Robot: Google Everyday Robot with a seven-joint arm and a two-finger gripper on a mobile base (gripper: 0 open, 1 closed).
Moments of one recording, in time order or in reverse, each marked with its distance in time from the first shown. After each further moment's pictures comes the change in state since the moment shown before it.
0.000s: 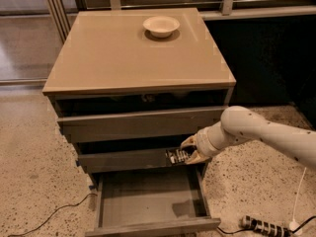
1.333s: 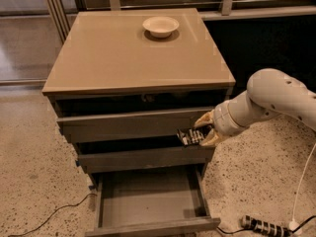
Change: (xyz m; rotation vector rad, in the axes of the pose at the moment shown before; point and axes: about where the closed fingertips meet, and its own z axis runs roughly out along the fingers) arm -0.042 -0.021 -0.139 0.041 0.071 -0.001
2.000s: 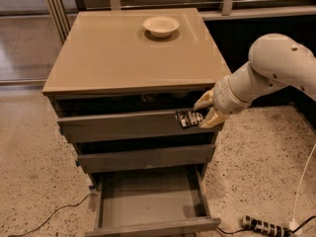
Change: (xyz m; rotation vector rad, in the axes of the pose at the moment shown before) arm -0.025 -0.041 -0.049 -0.012 0.013 0.042
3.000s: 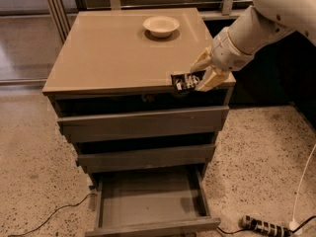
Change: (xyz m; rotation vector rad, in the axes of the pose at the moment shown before) arm -0.048 -0.071 -0.077 0.035 0.010 -0.005
